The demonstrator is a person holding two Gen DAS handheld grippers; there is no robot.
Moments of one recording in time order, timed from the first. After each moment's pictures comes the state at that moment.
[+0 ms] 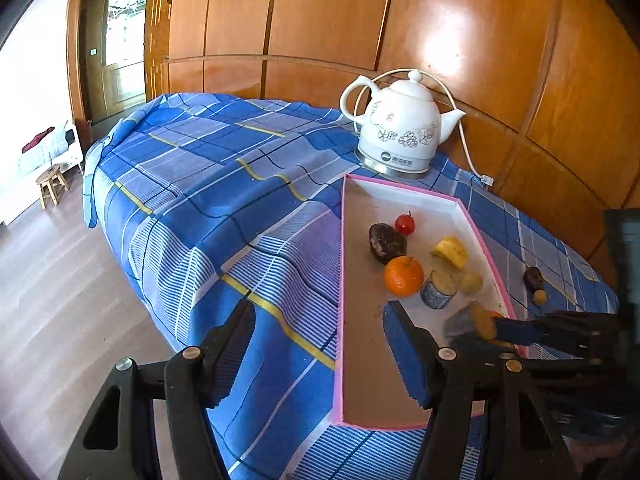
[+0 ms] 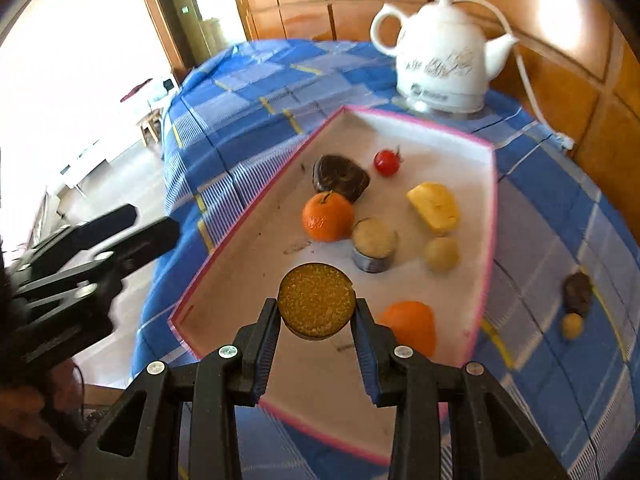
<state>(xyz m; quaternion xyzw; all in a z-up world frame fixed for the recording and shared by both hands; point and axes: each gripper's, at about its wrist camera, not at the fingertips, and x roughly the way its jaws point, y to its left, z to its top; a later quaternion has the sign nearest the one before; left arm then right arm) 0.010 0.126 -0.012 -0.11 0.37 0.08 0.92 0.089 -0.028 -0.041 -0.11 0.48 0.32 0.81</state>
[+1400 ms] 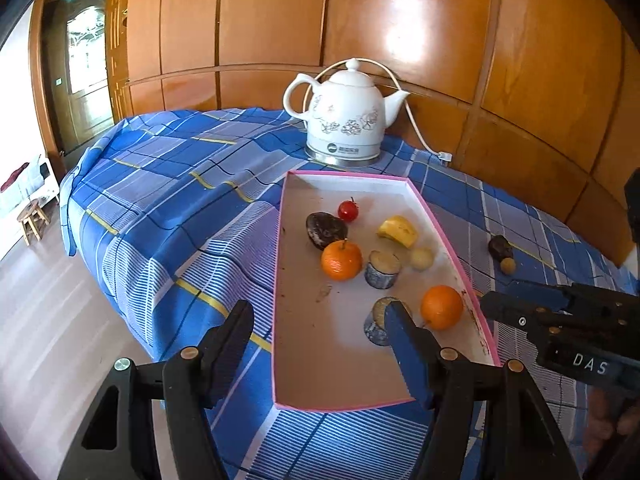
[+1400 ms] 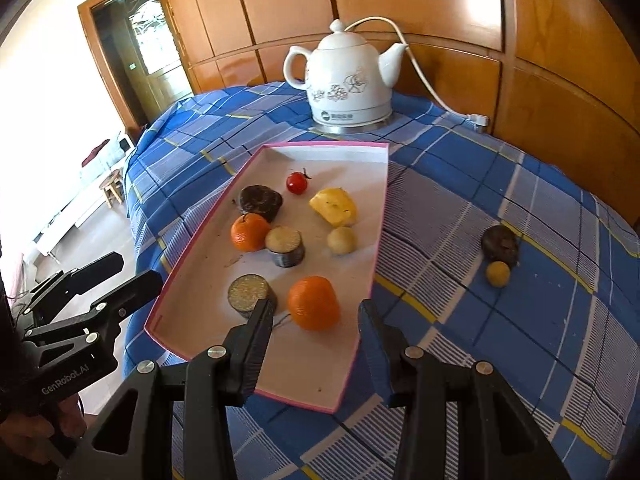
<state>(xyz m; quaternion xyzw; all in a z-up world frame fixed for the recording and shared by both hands) 0.004 0.073 -0.001 -0.06 0.37 0.03 0.93 0.067 -0.115 -0.006 -0.03 0.43 0.24 0.87</state>
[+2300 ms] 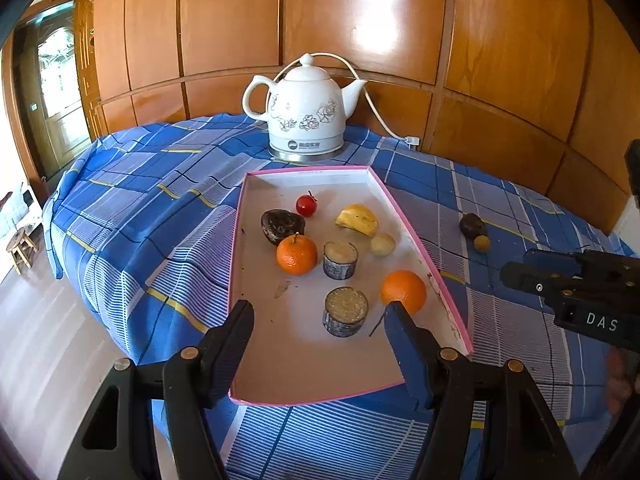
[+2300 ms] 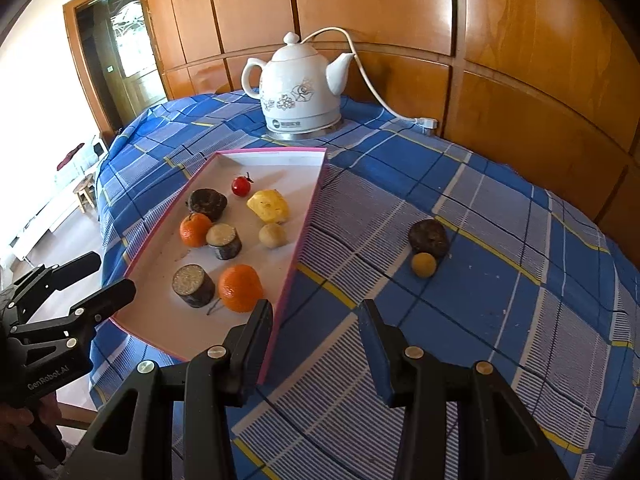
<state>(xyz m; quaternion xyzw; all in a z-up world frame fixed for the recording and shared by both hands) 0.003 0.039 0.000 -0.02 0.37 -0.01 0.93 0.062 -0.165 0.001 -0.05 0.42 0.19 0.89</state>
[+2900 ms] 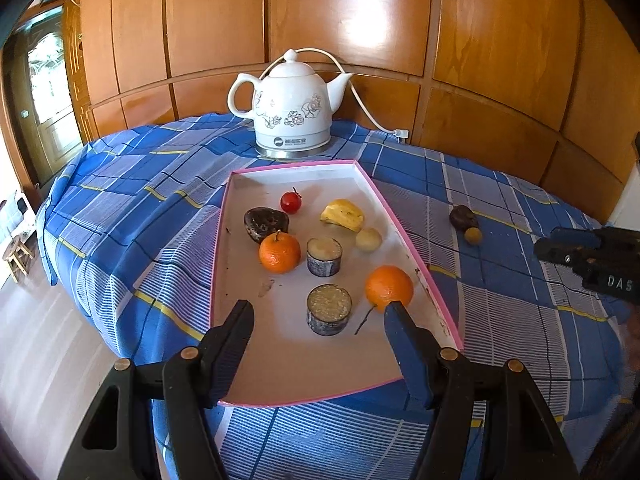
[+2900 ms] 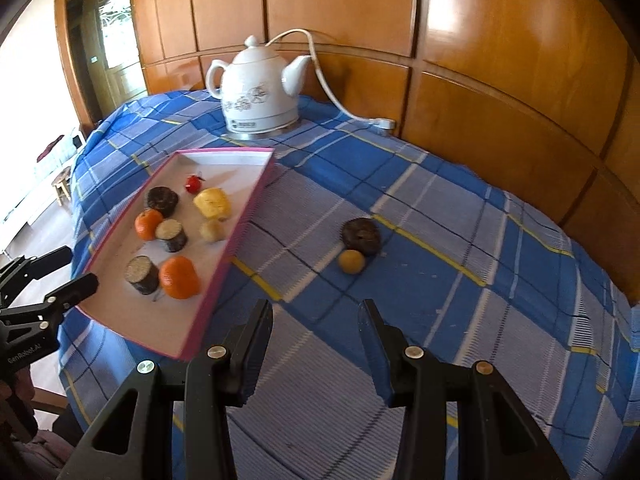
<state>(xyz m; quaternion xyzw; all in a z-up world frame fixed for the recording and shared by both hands) 0.007 0.026 -0.002 -0.01 0.38 -0.02 0.92 0.070 -0.219 0.012 -0.08 0.42 0.14 0.89</state>
